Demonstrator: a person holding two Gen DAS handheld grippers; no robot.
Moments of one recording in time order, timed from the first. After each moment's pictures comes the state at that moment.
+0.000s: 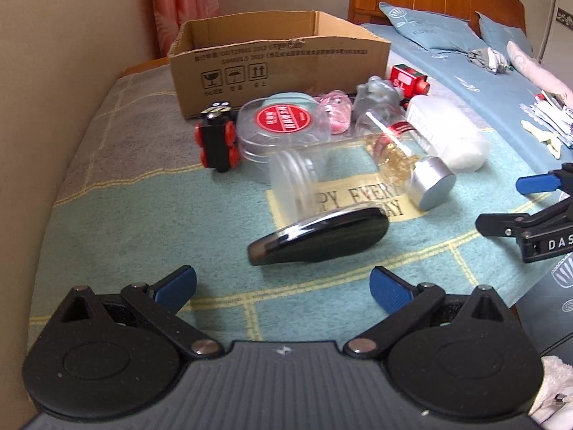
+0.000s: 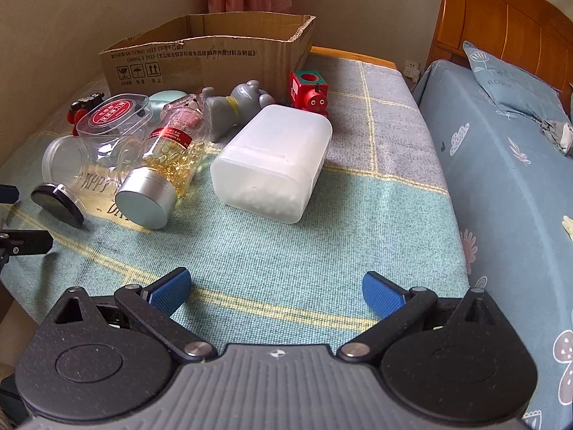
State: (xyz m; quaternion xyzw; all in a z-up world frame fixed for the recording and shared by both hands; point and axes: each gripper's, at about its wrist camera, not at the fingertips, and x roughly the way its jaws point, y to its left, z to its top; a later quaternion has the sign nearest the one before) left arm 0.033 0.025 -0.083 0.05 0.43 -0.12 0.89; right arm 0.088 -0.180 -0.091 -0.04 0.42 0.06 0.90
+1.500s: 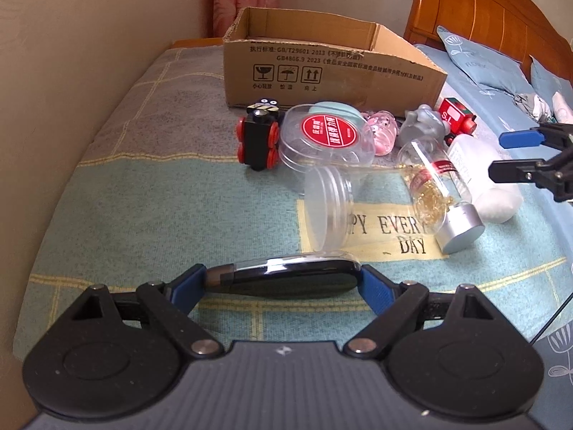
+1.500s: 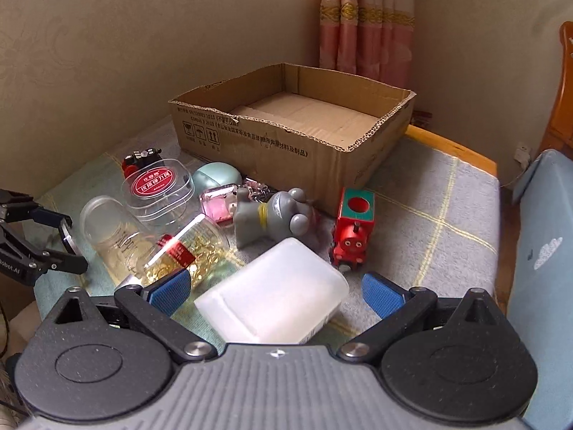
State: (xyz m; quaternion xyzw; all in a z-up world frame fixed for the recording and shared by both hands) left arm 0.048 0.032 -0.083 -0.03 0.44 -0.04 0.90; right arm 0.199 -0.213 -0.051 -0.08 0.38 0.30 0.87
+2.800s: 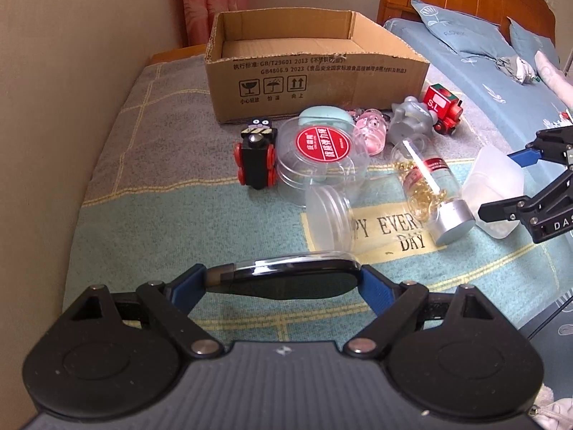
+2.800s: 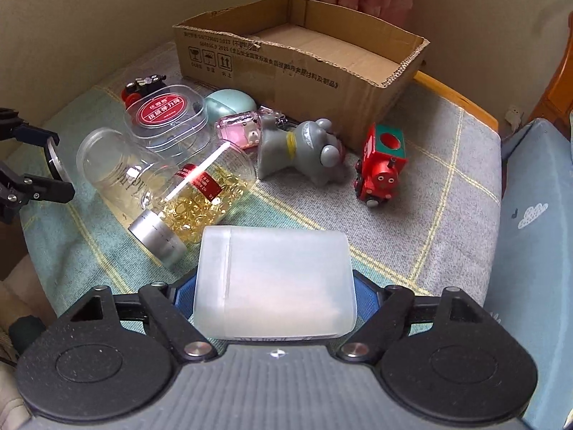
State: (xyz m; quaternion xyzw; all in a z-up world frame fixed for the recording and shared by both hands) left arm 0.060 0.038 -0.055 0.04 0.46 -0.08 0.88; right arm 0.165 -0.179 -0.052 -0.15 0.46 0.22 0.85
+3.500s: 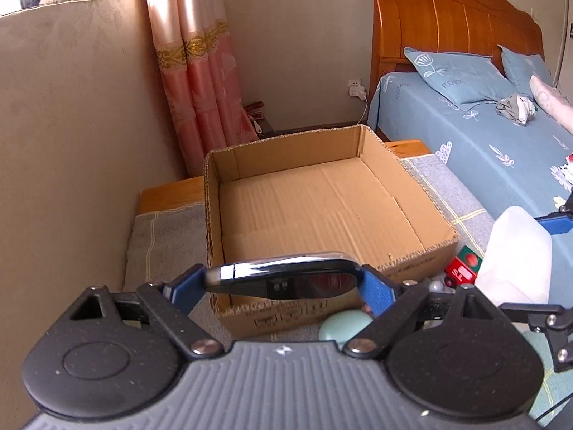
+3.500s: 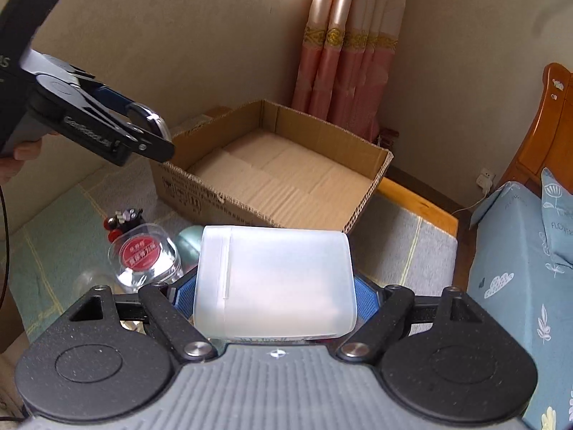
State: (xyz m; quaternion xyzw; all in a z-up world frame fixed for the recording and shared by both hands) left arm 0.224 0.016 0.035 0.08 0.39 -0.09 0.91; right arm 0.225 -0.160 0.038 -0.14 0.36 0.21 0.90
